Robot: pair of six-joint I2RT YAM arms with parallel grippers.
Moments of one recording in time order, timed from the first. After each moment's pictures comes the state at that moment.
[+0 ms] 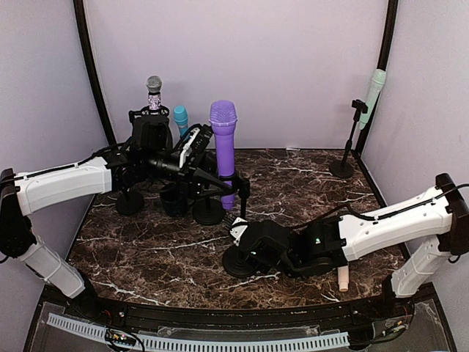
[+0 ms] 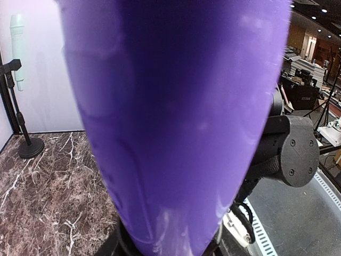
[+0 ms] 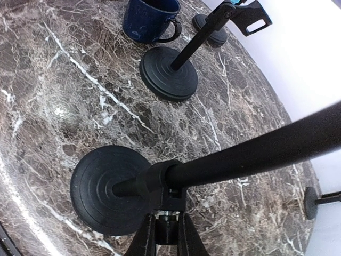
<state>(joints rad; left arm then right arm) -0.73 1.48 1.18 -0.02 1.01 0.18 1.41 1.56 1.04 -0.35 0.66 0.05</state>
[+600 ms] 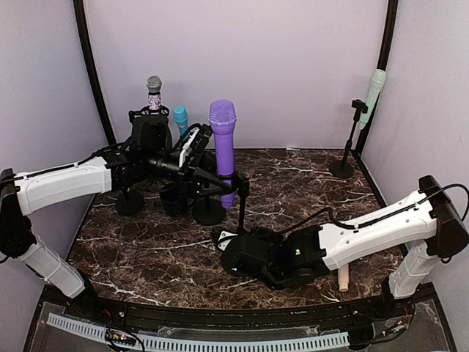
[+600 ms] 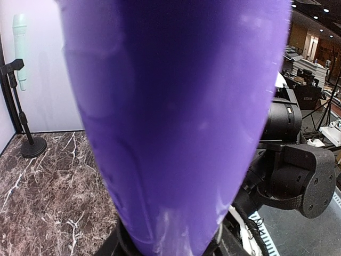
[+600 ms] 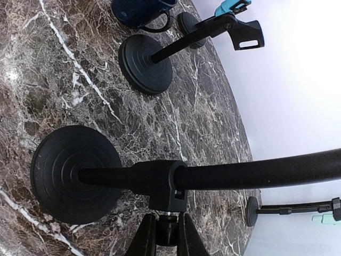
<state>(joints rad) -0.72 1.48 1.18 -0.02 1.00 0.19 1.47 1.69 1.14 -0.45 0.89 -0.14</state>
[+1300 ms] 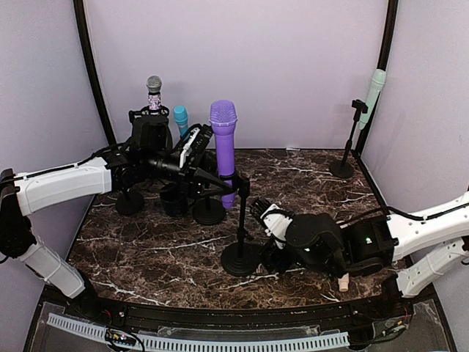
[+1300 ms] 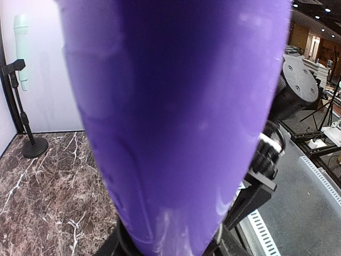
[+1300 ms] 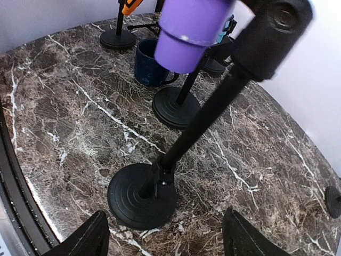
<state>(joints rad) -0.72 1.48 1.17 -0.02 0.99 0.19 1.48 1.31 0.93 -0.28 0.66 0.13</state>
